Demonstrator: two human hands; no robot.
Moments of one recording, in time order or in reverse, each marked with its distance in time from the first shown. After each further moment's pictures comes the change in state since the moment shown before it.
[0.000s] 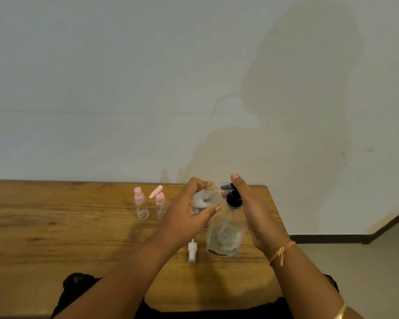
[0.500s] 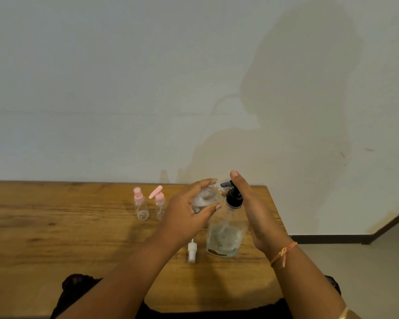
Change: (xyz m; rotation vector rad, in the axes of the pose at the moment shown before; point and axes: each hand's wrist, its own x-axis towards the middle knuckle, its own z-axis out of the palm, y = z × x) left_hand 0.001 0.001 0.000 0.032 0.035 0.034; right_hand 0.000 -0.001 -0.001 0.001 -0.028 0.015
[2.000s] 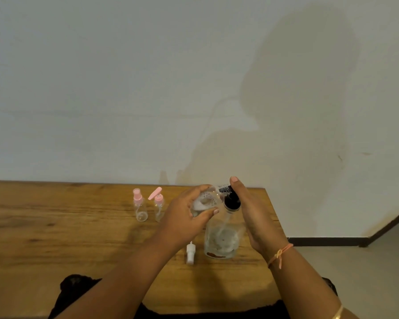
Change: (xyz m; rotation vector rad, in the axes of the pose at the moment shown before) left_hand -0.001 -0.003 0.001 0.019 -0.029 -0.057; right_hand -0.001 0.001 0.000 0.006 -0.012 -0.050
